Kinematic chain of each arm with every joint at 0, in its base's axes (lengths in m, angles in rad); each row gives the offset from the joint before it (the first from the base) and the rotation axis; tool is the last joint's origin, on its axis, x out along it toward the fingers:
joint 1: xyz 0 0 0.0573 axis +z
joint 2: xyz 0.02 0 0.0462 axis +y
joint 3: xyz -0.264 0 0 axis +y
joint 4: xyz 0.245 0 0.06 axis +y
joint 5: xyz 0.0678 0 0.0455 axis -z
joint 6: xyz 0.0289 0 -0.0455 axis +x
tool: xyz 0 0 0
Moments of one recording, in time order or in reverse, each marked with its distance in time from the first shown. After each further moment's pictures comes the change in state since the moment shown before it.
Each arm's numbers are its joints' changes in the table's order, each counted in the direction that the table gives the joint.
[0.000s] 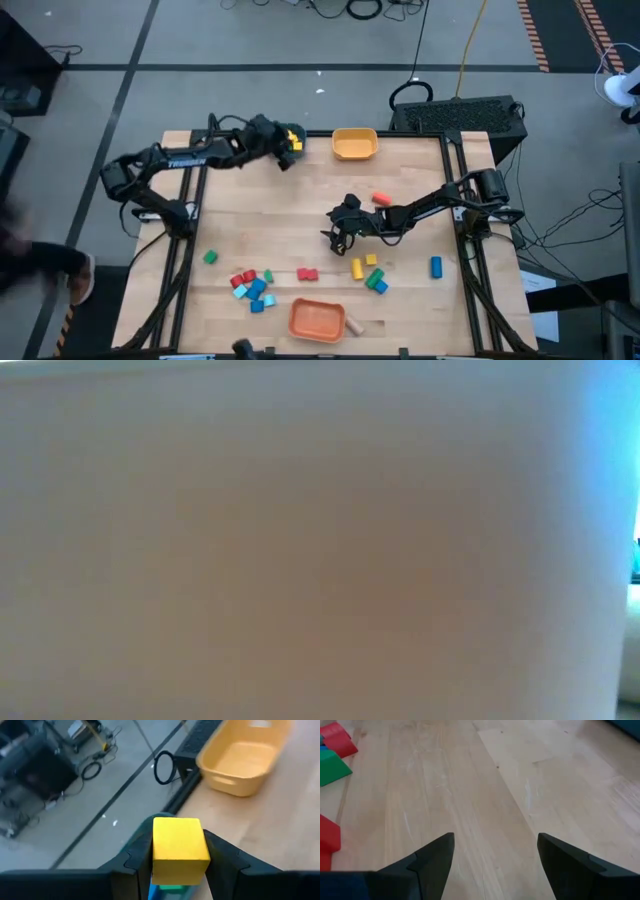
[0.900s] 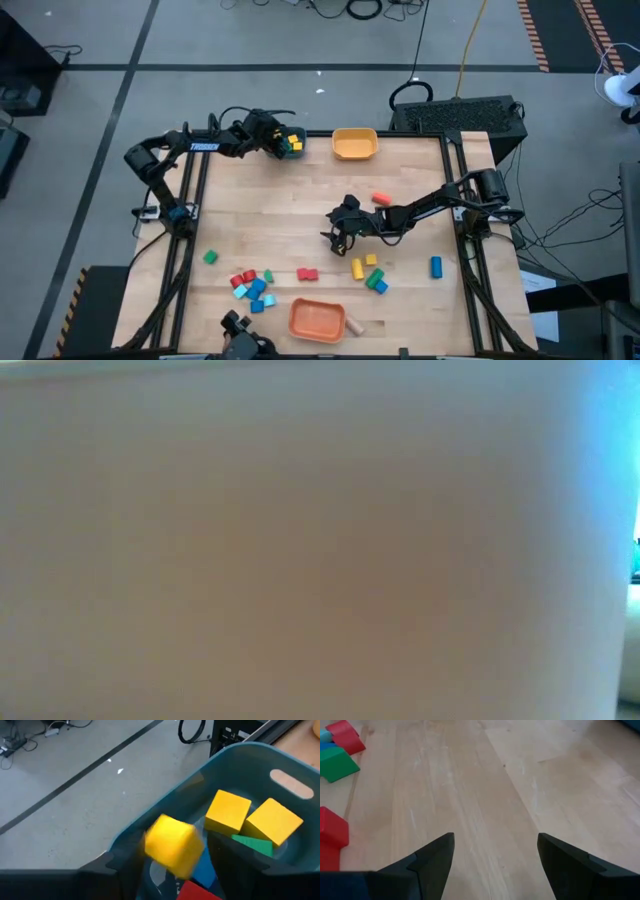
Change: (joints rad) left arm 0.222 0.245 0.001 -0.074 0.064 -0.157; right arm 0.000 0.000 0.000 0.000 -0.030 -0.008
